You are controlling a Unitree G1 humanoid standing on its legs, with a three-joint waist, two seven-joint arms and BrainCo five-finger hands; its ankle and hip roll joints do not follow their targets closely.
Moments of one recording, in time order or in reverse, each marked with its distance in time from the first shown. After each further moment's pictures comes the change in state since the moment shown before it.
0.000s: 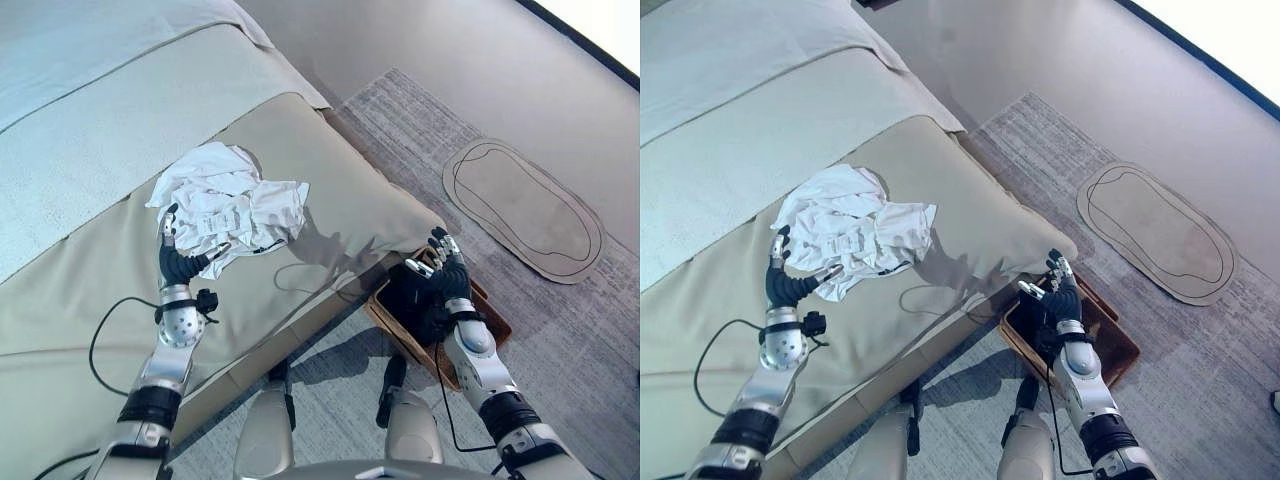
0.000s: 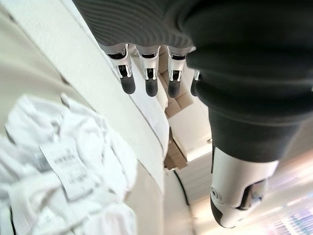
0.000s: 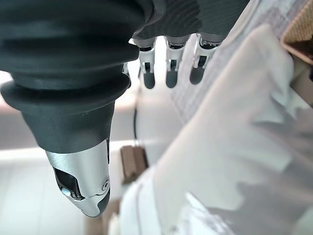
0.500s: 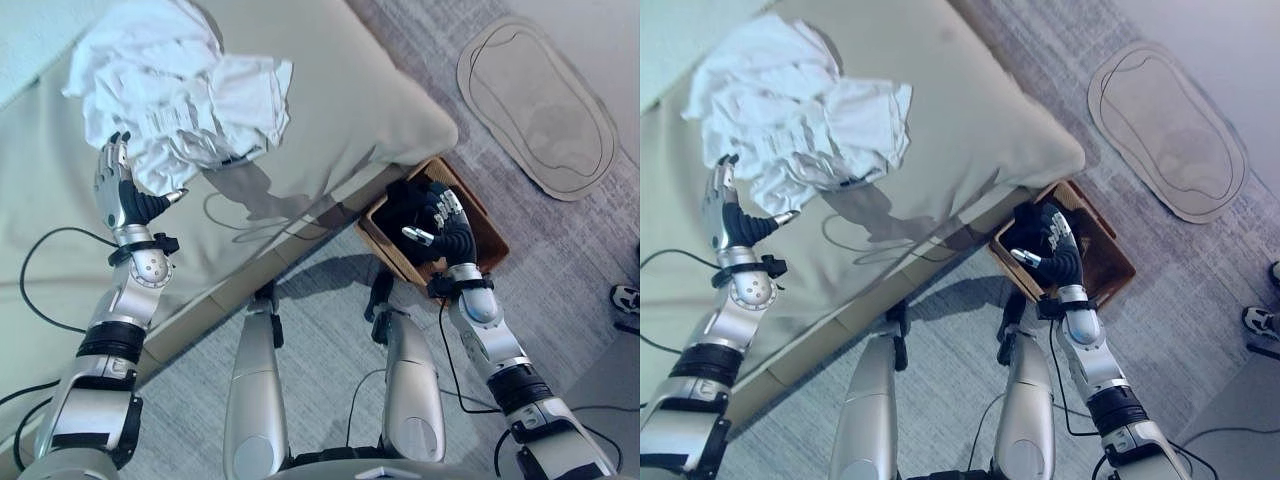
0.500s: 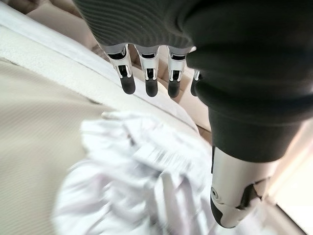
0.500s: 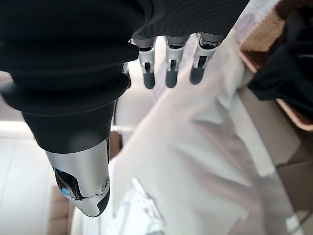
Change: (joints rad) left arm -0.298 0.254 -0.064 0.112 0.316 0.165 0.177; right arm -0.104 -0.087 0.004 -0.163 -0.037 -0.003 -0.010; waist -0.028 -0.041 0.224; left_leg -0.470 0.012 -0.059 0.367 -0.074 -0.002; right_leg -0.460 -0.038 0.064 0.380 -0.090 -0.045
